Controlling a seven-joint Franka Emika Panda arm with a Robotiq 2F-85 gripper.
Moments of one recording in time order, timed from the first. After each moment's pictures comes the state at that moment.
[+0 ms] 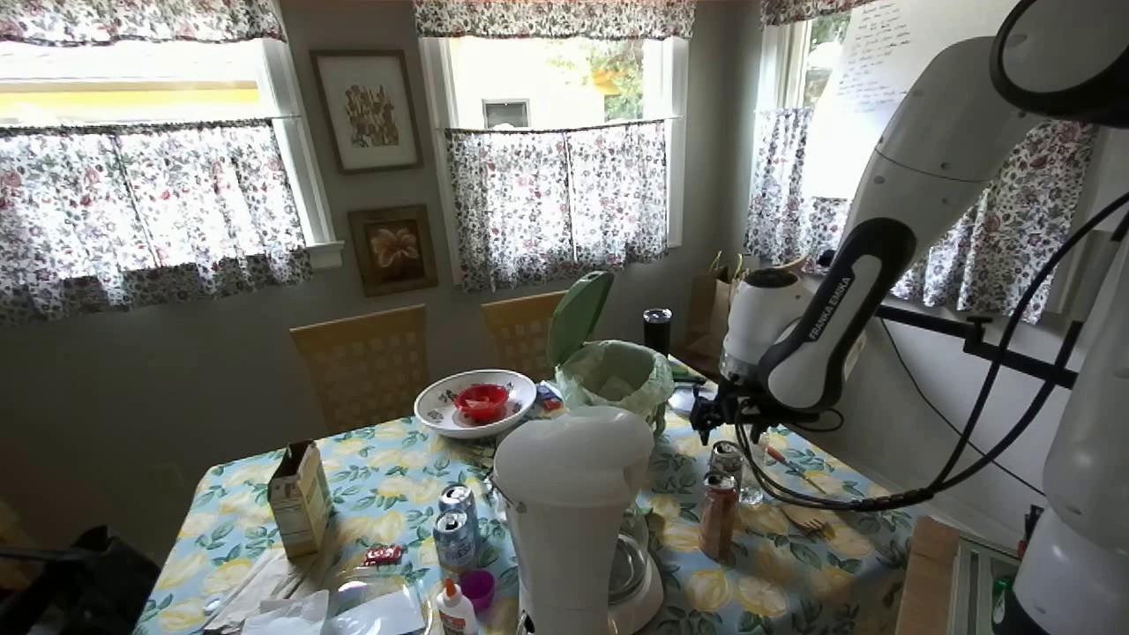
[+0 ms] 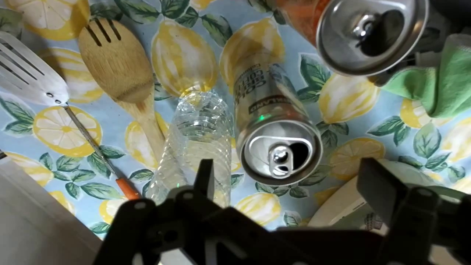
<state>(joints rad) -0.33 0.05 -0.10 -2.71 -0.46 2.99 0.86</state>
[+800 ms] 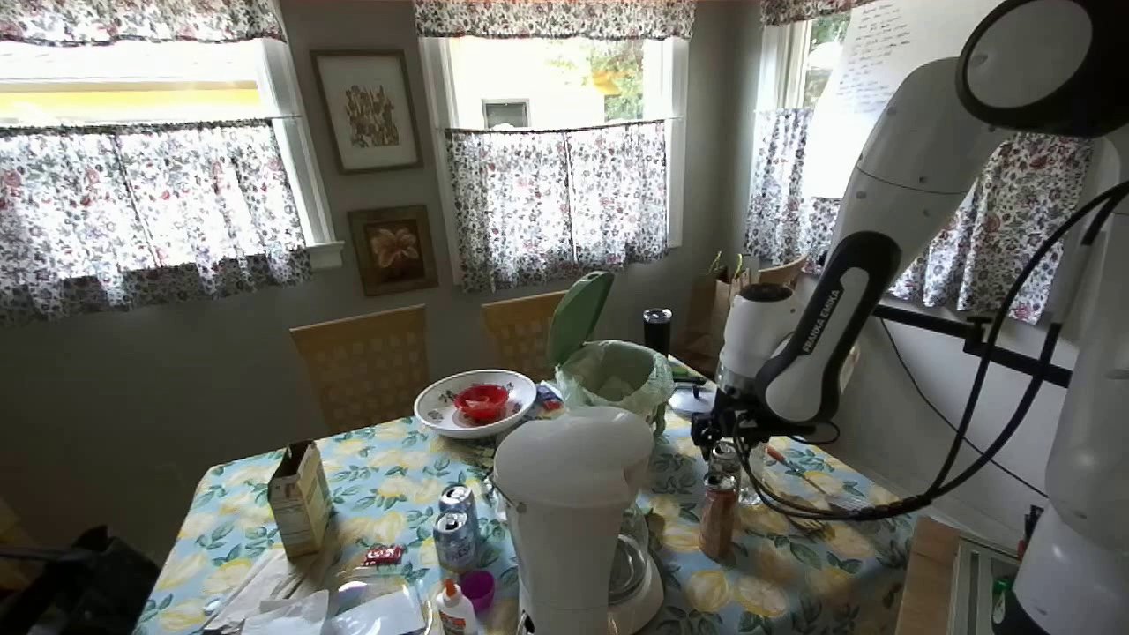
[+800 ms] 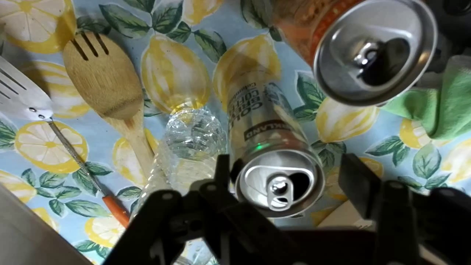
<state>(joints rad) -0.32 0.12 -0.10 -2.70 -0.46 3.03 0.86</state>
